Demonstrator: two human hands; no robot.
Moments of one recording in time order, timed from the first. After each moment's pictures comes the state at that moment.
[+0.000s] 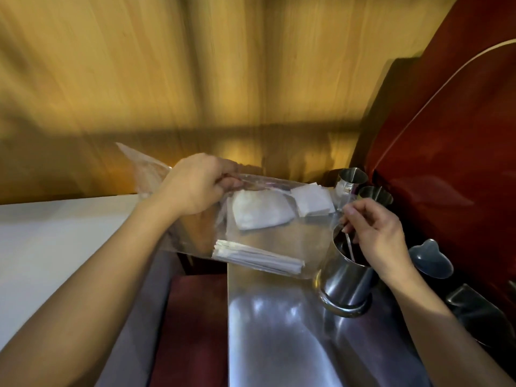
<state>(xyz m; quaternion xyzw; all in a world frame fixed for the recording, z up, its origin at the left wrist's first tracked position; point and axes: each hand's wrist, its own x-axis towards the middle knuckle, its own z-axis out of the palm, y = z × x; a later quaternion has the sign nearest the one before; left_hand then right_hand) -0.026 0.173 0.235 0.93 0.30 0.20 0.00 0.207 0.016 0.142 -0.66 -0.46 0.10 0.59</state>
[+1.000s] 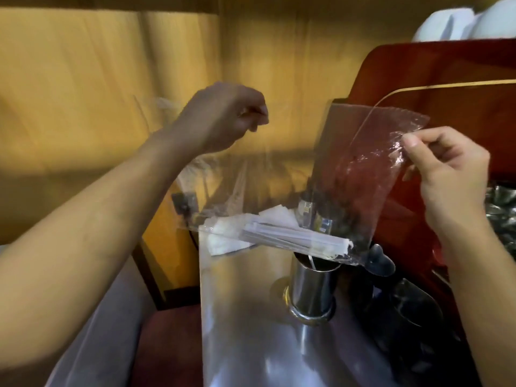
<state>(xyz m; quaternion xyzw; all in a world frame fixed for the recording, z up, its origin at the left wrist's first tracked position) 0.049 0.128 0.352 0.93 0.18 0.33 0.01 0.246 -0.066 0.277 -0.54 -0.44 -0.10 0.71</state>
